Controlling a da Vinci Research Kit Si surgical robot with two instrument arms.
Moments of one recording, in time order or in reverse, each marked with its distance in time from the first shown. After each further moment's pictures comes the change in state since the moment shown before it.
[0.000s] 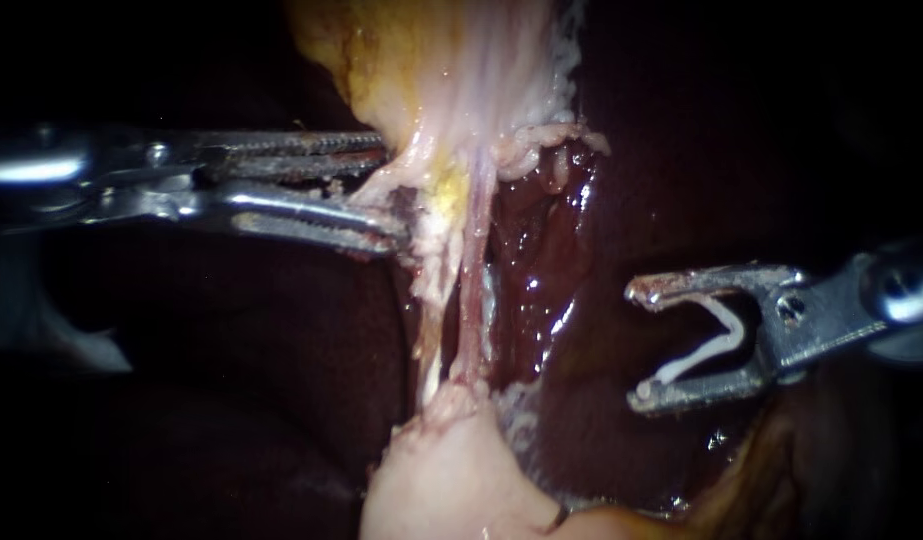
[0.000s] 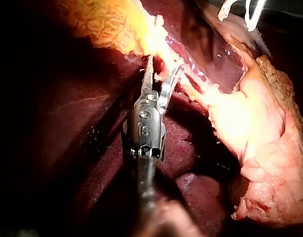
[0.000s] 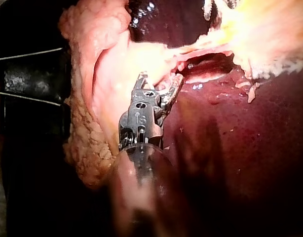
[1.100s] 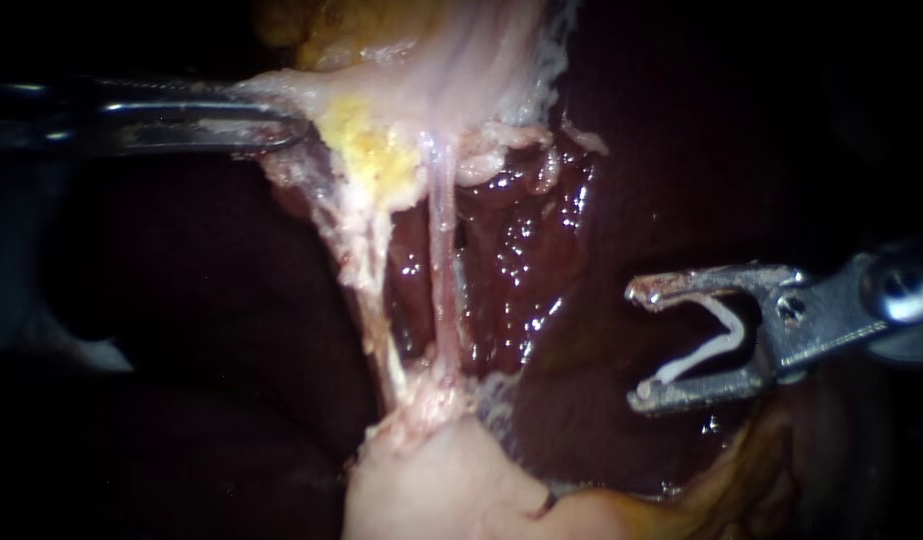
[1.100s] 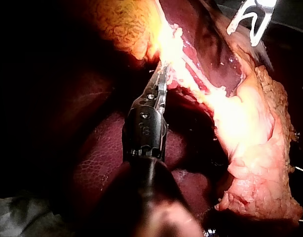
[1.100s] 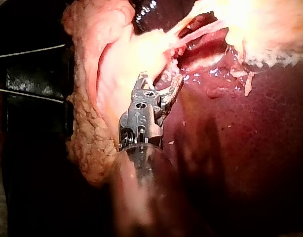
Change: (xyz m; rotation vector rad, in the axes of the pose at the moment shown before) right arm 0.000 0.000 0.000 0.000 0.000 0.000; left arm 0.007 -0.001 -0.011 0.018 0.065 -0.090
